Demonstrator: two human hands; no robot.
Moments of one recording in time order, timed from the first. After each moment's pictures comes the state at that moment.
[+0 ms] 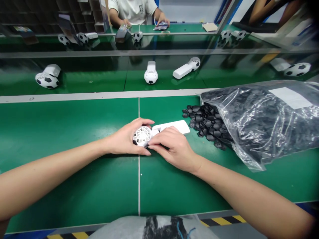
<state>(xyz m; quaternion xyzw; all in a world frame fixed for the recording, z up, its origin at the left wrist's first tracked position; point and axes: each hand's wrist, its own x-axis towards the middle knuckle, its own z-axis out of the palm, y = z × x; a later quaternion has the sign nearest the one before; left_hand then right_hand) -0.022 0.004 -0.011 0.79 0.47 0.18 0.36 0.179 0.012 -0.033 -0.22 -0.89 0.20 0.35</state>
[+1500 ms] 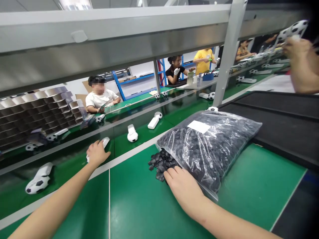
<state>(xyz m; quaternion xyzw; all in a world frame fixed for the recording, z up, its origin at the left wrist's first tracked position) -0.050 0.218 -0.002 0.70 0.69 0.18 -0.05 0.261 0.027 -0.050 -0.55 -0.81 -0.13 0.16</state>
